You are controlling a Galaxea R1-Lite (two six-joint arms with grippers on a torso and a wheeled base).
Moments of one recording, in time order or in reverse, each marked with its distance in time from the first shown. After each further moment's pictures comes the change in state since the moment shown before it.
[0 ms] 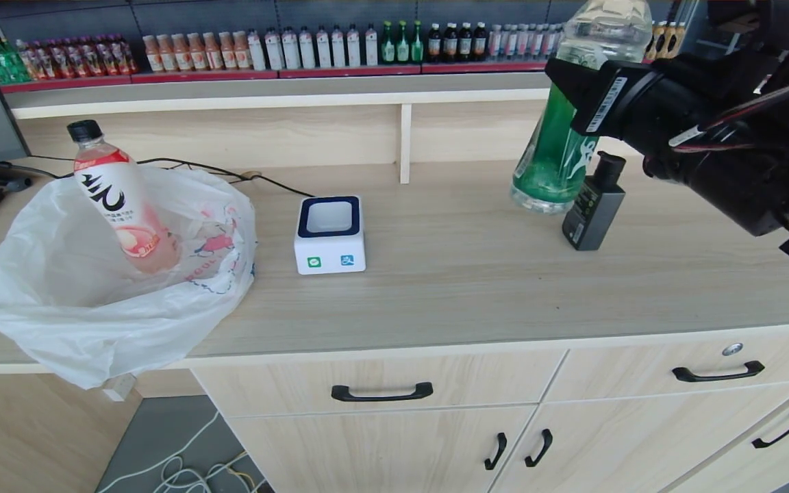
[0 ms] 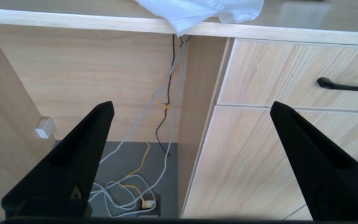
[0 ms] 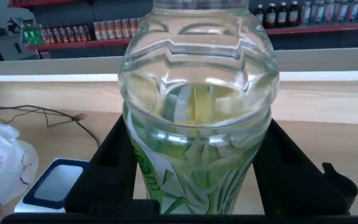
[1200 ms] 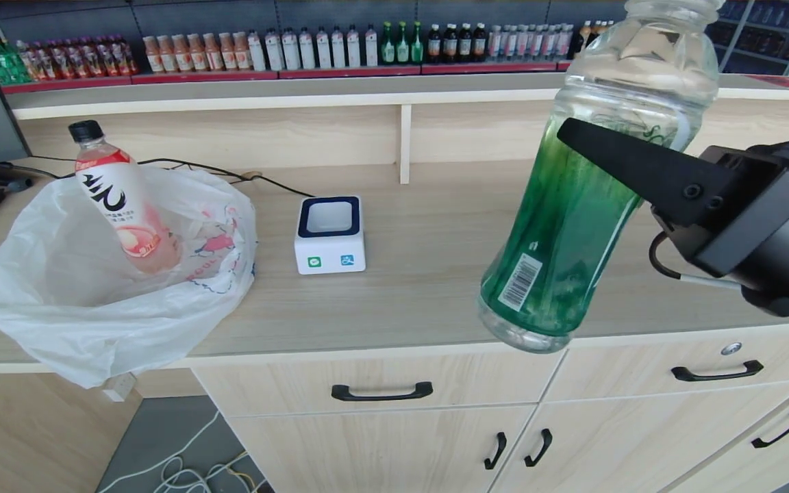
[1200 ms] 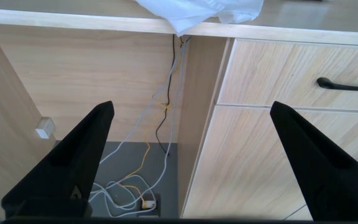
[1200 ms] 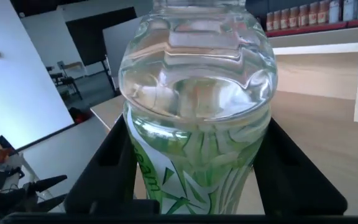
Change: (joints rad) left arm 0.000 0.000 0.000 0.000 0.000 0.000; right arm 0.128 -0.229 0.465 -0.305 0.526 0.297
